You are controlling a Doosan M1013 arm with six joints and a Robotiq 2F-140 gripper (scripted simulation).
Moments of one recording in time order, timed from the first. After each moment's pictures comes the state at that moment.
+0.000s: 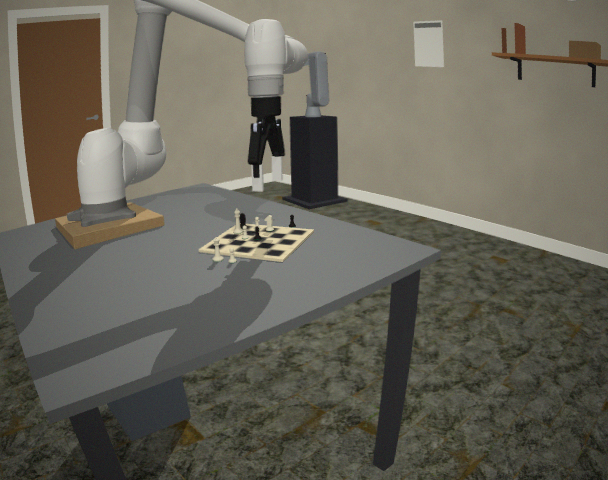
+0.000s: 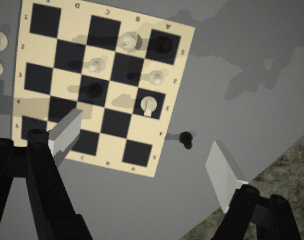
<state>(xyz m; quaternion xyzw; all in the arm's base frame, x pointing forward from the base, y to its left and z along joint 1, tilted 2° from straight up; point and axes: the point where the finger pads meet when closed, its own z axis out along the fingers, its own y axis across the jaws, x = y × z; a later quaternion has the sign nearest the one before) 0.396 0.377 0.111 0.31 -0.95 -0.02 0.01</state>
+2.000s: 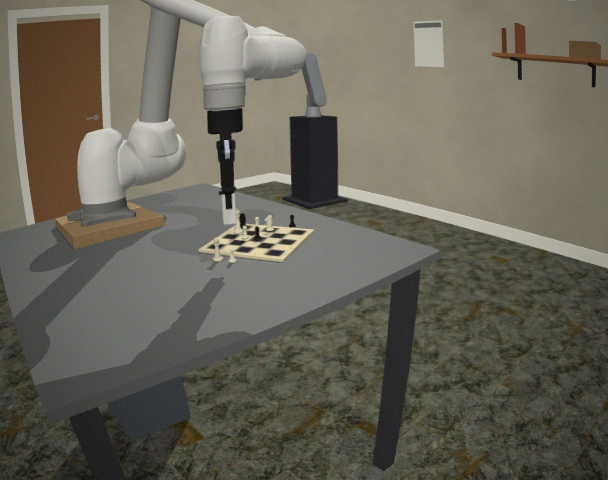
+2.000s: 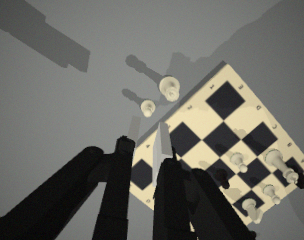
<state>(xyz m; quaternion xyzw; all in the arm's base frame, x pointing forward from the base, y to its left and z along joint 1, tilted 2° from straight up) 0.522 0.204 0.084 0.56 -0.83 -0.02 0.01</state>
